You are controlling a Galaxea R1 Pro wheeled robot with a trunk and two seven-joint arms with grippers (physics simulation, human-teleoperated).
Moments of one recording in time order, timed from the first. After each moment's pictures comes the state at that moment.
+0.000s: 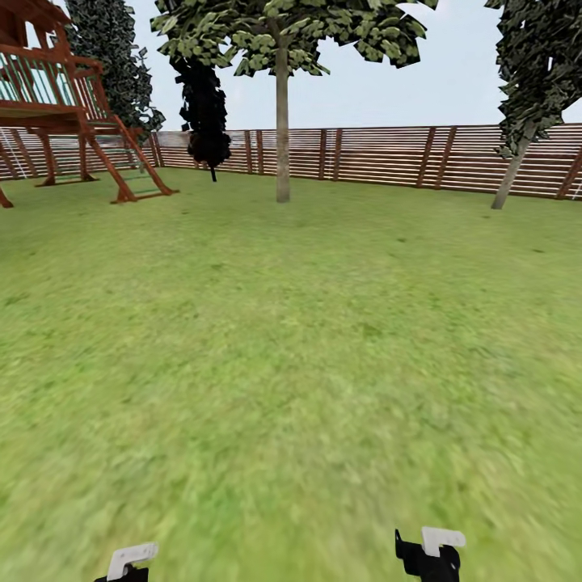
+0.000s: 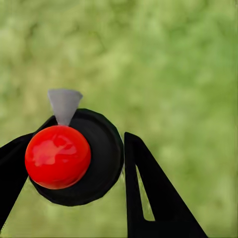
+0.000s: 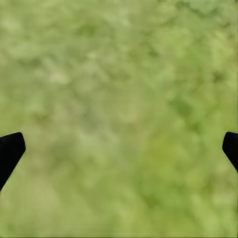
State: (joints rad) left arm -0.41 0.14 0.37 -0.13 -0.20 -0.21 -0.05; right arm -0.43 -0.04 -0.17 -0.11 0.13 -0.45 -0.14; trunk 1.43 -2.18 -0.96
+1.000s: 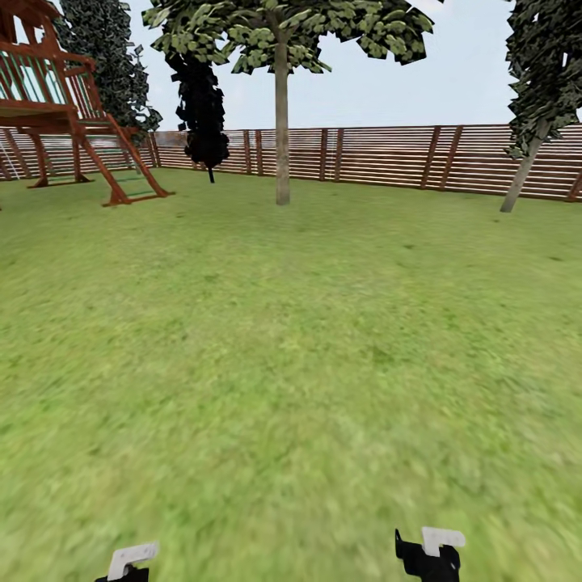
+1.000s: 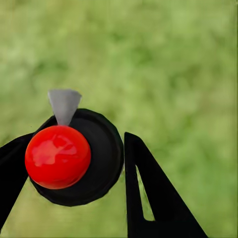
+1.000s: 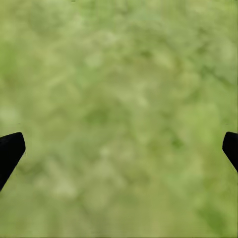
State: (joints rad) left arm -0.41 0.14 0.37 -0.13 -0.20 -0.21 -0.05; right arm -0.43 -0.04 -0.17 -0.11 0.13 -0.45 -0.14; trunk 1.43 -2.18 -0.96
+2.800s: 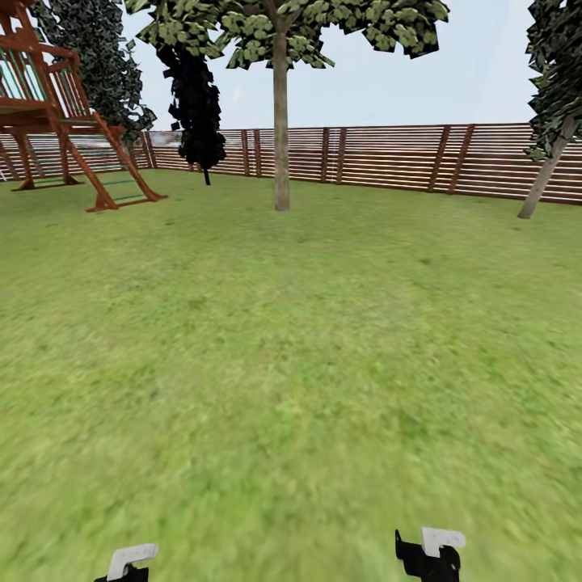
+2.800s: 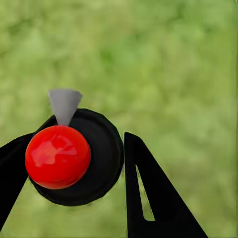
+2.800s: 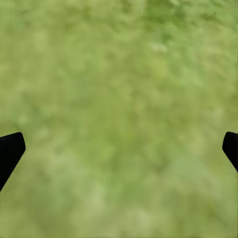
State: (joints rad) left arm -0.41 0.14 0.37 -0.13 -0.20 -0.21 -0.05; right arm -0.43 -0.04 -0.17 -0.11 0.13 -0.45 -0.14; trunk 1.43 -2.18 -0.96
